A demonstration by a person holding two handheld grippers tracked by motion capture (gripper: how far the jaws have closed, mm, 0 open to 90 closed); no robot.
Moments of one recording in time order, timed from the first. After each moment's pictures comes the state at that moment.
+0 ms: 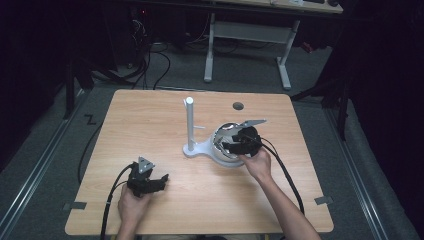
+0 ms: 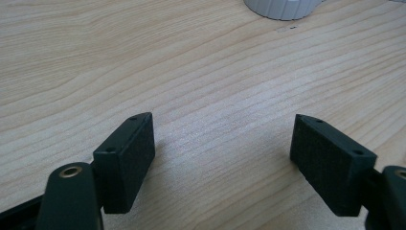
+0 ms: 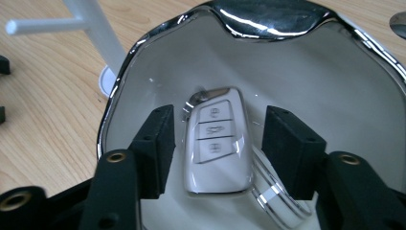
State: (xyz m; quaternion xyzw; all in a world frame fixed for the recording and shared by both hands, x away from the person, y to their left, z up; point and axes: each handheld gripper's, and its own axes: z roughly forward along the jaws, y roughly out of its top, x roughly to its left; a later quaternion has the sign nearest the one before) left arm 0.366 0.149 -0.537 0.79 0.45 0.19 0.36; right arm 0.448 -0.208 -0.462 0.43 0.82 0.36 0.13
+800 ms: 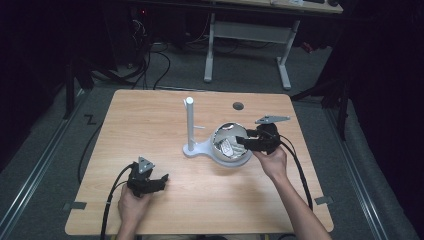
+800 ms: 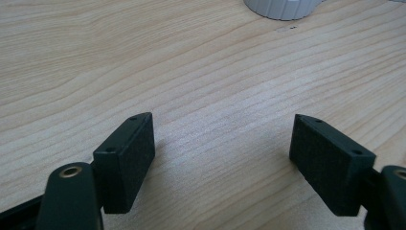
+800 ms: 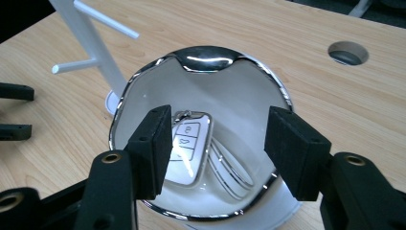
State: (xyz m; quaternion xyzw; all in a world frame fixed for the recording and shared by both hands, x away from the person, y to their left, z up) left arm 0.366 0.149 -0.537 0.79 0.45 0.19 0.36; right arm 0.430 -0.250 -0.425 0.45 0.79 0.40 0.15
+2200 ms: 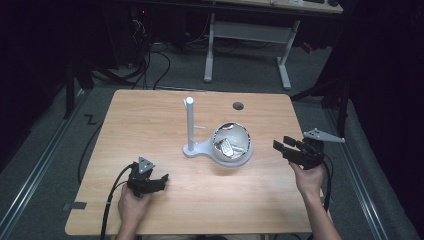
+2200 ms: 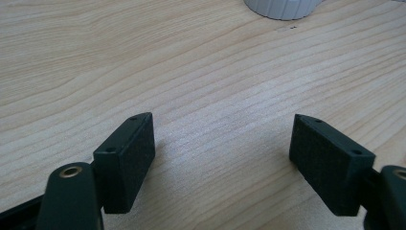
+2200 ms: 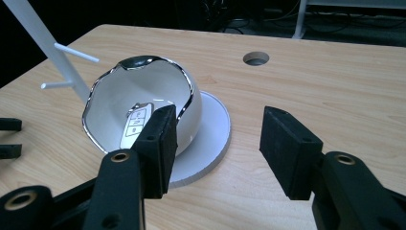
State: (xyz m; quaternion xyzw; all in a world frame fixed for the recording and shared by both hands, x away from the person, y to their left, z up) left arm 0.366 0.149 -0.537 0.79 0.45 0.19 0.36; right arm 0.362 -0.341 -0.411 0.50 0.70 0.46 0.21
